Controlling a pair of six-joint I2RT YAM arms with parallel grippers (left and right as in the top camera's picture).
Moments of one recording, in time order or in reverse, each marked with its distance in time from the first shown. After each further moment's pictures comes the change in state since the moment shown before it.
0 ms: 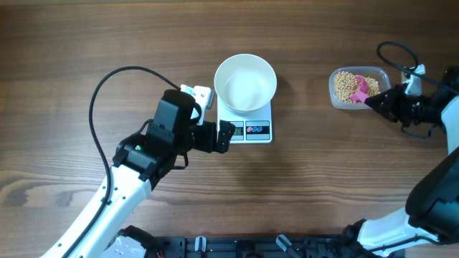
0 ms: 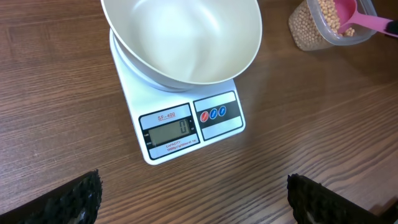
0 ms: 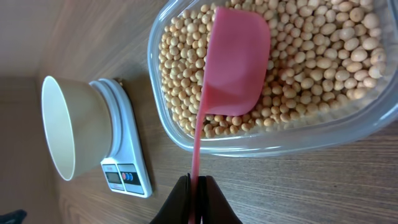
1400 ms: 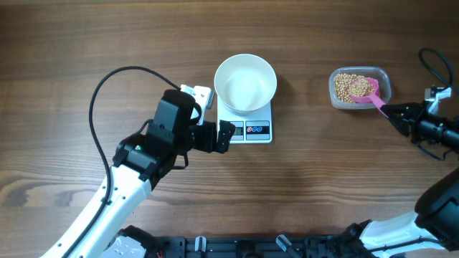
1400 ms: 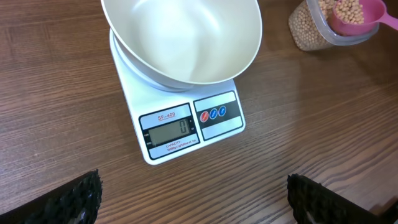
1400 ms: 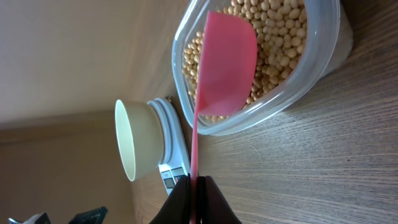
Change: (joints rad) left arm 0.000 0.000 0.000 0.000 0.000 0.000; right arm -0.215 0.003 -0.093 -0.024 -0.278 -0.019
